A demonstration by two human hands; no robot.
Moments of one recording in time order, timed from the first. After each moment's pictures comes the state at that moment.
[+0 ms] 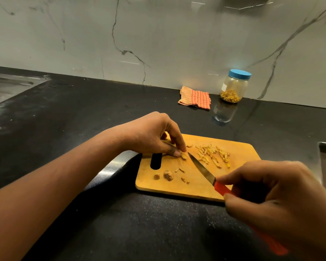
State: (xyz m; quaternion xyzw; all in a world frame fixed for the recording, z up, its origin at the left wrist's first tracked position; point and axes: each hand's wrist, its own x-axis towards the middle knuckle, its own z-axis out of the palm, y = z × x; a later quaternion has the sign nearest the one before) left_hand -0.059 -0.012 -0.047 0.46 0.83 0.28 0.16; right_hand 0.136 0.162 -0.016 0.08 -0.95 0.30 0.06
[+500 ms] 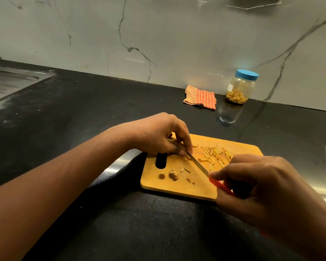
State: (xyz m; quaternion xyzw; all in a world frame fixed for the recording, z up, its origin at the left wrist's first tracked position) left_hand -0.060 -0.011 -0.049 0.47 0.83 0.26 0.16; right_hand 0.111 0.166 -0.031 0.17 -0.97 0.15 0.06
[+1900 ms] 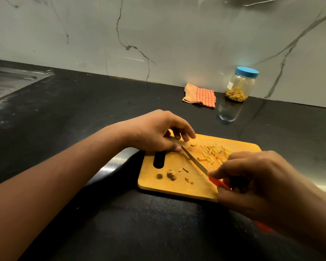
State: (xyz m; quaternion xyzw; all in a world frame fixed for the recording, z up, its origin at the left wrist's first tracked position) left_hand -0.066 -0.011 -0.052 0.45 0.83 0.28 0.15; right_hand 0.101 0.177 -0.030 0.18 -0.97 0.17 0.03
